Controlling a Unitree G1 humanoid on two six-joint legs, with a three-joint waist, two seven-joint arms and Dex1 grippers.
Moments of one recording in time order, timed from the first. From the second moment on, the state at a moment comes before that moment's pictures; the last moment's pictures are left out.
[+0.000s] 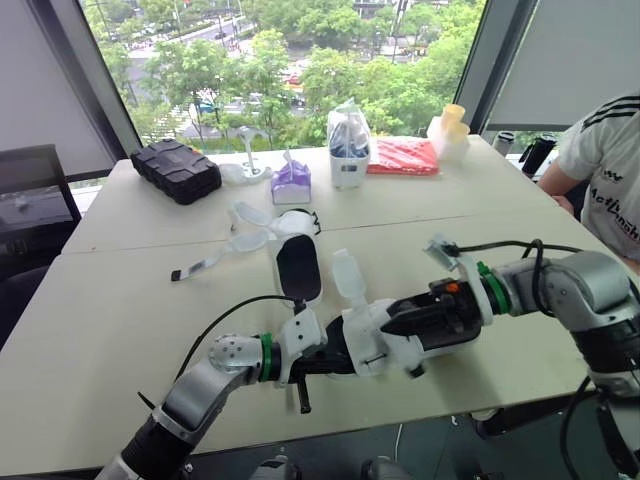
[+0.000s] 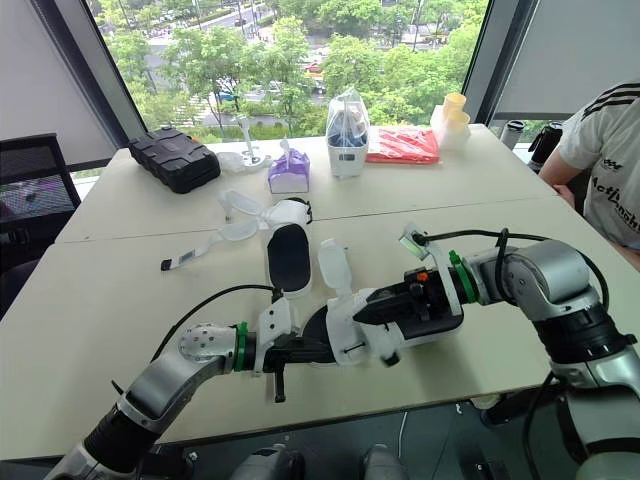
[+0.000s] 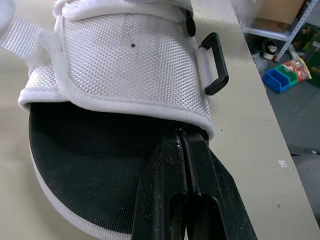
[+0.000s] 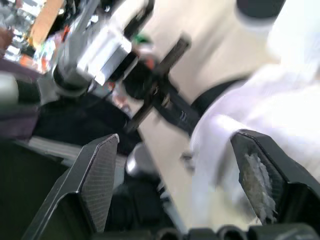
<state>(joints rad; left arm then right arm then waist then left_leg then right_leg) -0.28 0.44 -0.40 -0.22 -0.24 0.42 -0.89 -0.73 -0.86 0.16 -0.01 0.83 1.32 1.17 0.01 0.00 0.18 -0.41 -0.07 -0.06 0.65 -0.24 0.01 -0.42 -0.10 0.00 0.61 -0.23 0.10</state>
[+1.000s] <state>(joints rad) -0.27 0.44 -0.40 -0.22 -0.25 0.43 -0.88 -1.00 -0.57 -0.06 0.45 0.69 1.30 0.85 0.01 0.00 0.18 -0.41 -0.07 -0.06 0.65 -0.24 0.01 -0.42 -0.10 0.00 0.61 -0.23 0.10</state>
